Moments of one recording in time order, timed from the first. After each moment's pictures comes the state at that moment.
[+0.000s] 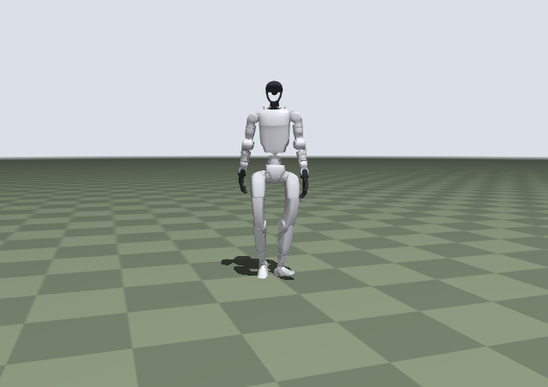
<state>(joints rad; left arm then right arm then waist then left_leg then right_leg) -0.03 0.11 0.30 1.47 0.01 0.04 -0.06 0.11 -0.21 -0.02 1.63 -0.35 0.25 0.13 -0.25 0.04 -0.01 0.00 0.02 0.42 0.10 -0.41 0.15 -0.06 0.02 -0.25 0.45 -0.05 0.08</state>
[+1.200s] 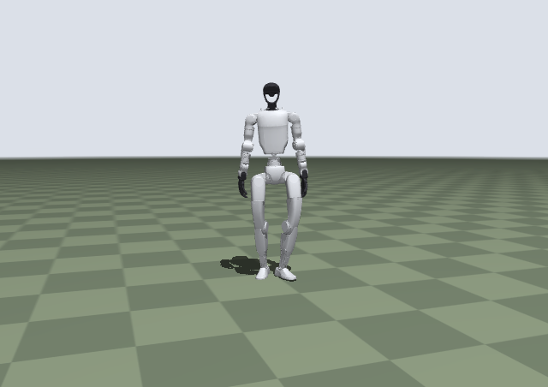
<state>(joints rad) 0.11 0.11 0.36 1.53 0.04 0.08 -0.10 0.03 -0.18 0.08 1.63 -0.35 0.24 0.13 -0.16 0.01 -0.06 -0.07 0.02 0.48 0.30 -0.25 0.12 0.11 -0.04 -0.39 0.15 -0.19 -0.01</state>
